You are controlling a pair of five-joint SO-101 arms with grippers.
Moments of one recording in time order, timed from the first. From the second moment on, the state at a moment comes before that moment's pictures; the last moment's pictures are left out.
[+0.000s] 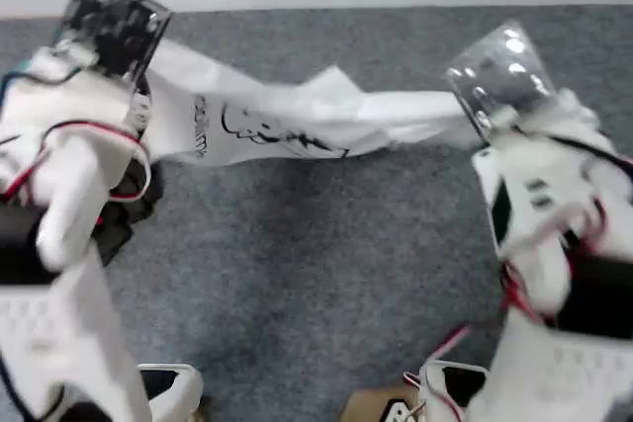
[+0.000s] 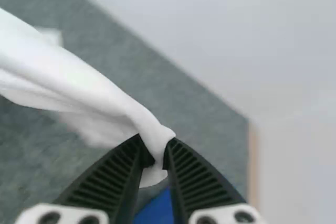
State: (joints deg) left arm -4.0 -29.1 -21.8 84.9 -25.9; right arm 6.4 -43.3 -8.6 82.1 40.6
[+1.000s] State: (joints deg) left arm -4.1 -60.0 -23.0 93.5 -40.6; right arm 25.7 -68.7 -8.8 55.9 54.3
